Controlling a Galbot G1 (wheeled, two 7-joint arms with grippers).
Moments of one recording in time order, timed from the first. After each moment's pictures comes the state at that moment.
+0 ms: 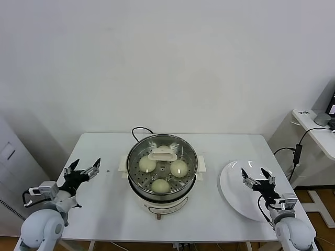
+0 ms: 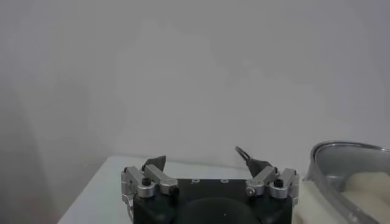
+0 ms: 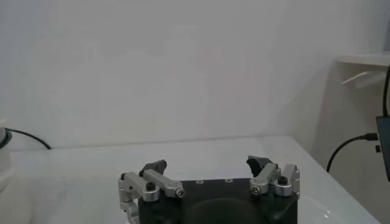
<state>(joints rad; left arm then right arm) 1.31 -1.13 -0.63 -1.94 -0.57 0.36 -0.04 -1.28 1.16 0.72 1.59 0.46 -0.07 -0.20</state>
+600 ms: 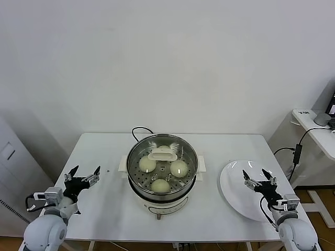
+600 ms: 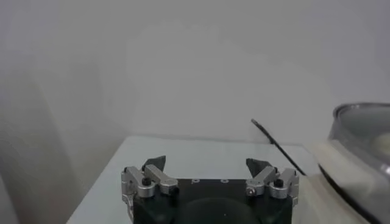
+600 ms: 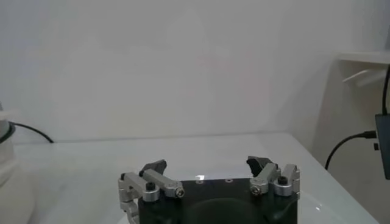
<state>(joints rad) 1.33 -1.13 -0.61 -1.91 -0.45 0.35 -0.04 -1.28 1.15 0.73 1.58 0.45 -0.08 -0.23</state>
